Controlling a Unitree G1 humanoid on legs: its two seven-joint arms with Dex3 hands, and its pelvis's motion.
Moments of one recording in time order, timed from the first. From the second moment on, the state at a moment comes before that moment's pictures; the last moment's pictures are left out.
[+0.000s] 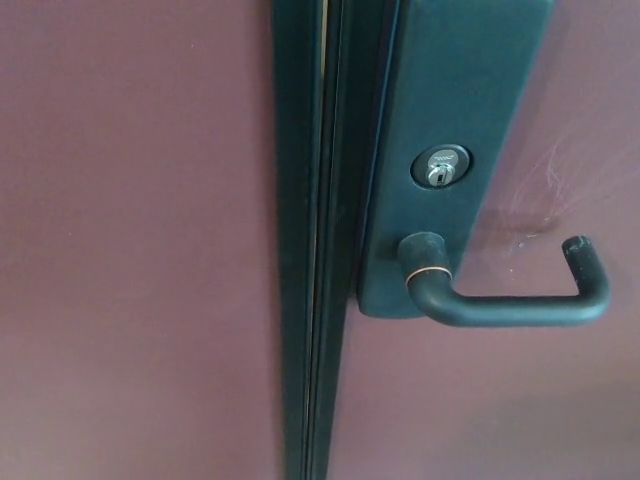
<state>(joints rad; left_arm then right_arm) 0.04 0.50 0.17 1.33 0.06 -0.22 -0.14 0.09 -0.23 -0.26 1.20 -0.03 -0.28 0.06</state>
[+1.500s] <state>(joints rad) 0.04 0.53 0.14 1.33 0.07 -0.23 -0.14 0.37 -0.53 -0.57 -0.54 0.42 -0.22 0.20</state>
